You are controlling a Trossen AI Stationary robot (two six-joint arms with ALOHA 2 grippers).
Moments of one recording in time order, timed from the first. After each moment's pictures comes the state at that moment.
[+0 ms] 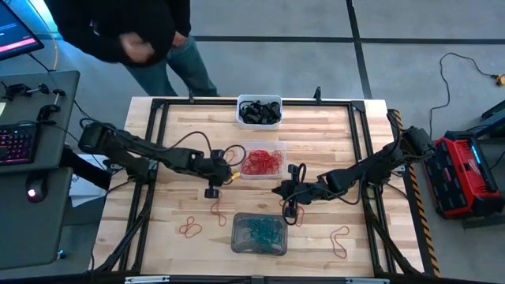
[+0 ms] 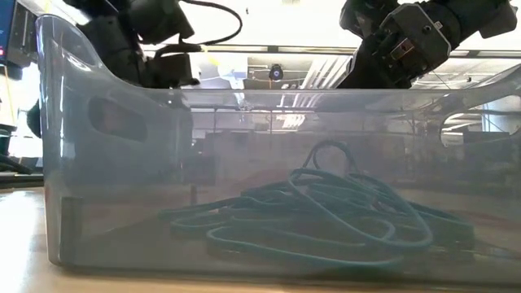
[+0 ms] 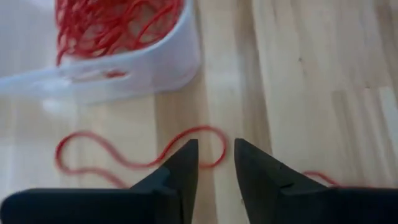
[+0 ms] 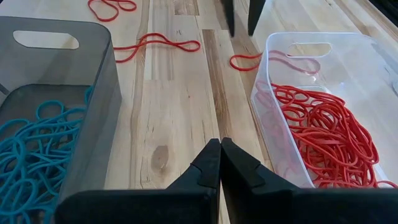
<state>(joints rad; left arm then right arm) -0.09 1.47 0.74 -0.31 -0.14 0.08 0.36 1.53 0.75 0.12 0.41 0.20</state>
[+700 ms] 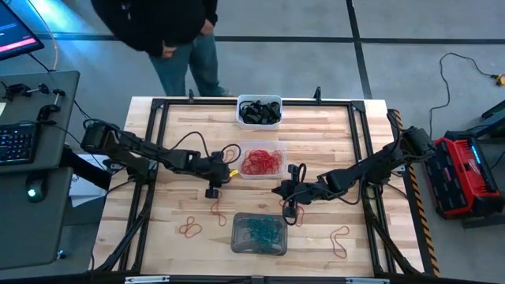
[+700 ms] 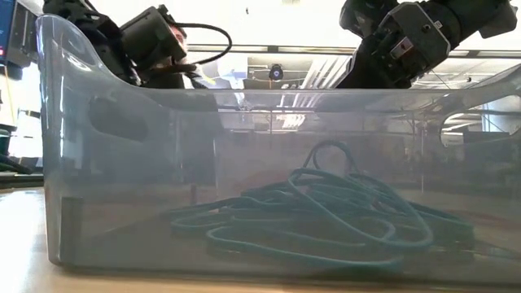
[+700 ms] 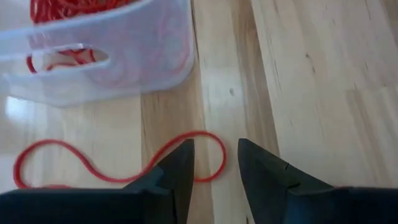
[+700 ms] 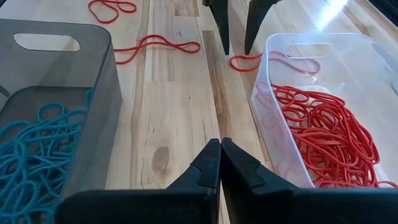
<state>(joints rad) -0.04 1.50 0.58 -0.02 -0.06 0.11 0.37 1.53 0.75 0.12 0.41 0.21</state>
